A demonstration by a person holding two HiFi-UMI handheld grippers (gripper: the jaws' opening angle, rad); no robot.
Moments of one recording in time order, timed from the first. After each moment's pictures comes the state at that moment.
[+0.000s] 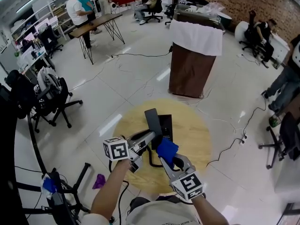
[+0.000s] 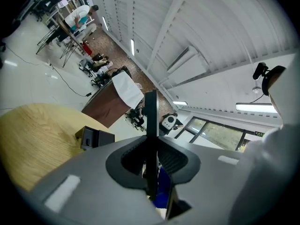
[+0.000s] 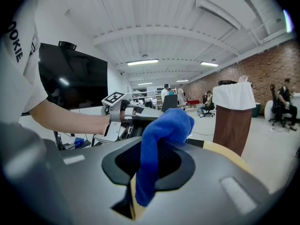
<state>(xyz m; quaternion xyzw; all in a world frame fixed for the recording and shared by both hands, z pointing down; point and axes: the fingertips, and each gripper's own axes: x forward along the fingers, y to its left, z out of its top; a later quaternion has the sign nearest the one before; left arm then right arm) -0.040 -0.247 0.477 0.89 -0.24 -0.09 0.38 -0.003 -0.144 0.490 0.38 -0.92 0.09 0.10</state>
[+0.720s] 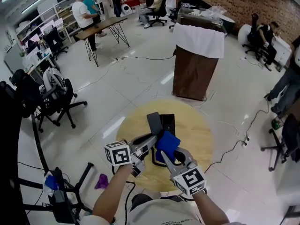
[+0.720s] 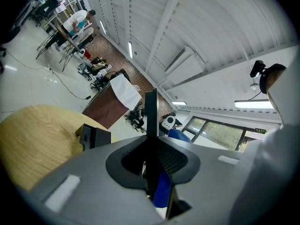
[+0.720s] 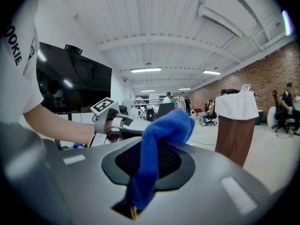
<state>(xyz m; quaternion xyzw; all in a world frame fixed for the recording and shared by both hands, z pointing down) -0.042 -0.213 0.463 0.89 -0.25 -0.09 0.36 -0.009 -0.149 0.457 0.37 -0.92 0.06 0.06</state>
